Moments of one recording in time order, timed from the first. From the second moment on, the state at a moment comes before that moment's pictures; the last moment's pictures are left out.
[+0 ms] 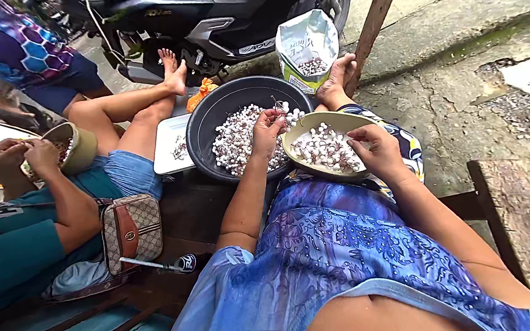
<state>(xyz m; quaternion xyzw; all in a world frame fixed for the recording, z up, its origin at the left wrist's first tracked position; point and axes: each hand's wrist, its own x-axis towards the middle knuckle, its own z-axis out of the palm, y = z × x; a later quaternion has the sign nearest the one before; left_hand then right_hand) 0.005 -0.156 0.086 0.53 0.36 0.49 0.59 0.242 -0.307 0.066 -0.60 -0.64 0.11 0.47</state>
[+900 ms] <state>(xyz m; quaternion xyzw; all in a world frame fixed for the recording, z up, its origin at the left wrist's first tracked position) 0.050 -0.203 0.071 0.72 0.24 0.24 0.61 0.239 -0.297 0.073 -0.59 -0.62 0.18 0.49</state>
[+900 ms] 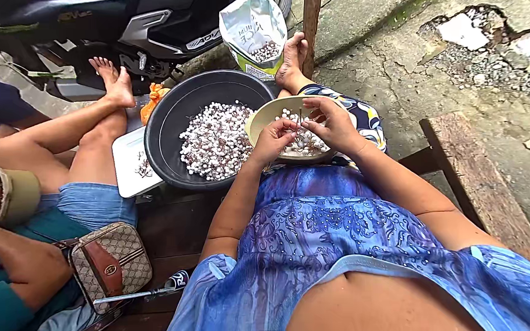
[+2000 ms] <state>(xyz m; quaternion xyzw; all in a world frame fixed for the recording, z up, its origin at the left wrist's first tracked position) 0.052 -0.201 0.072 0.69 0.25 0.30 0.61 0.236 -0.304 0.064 -0.59 -0.63 0.21 0.47</state>
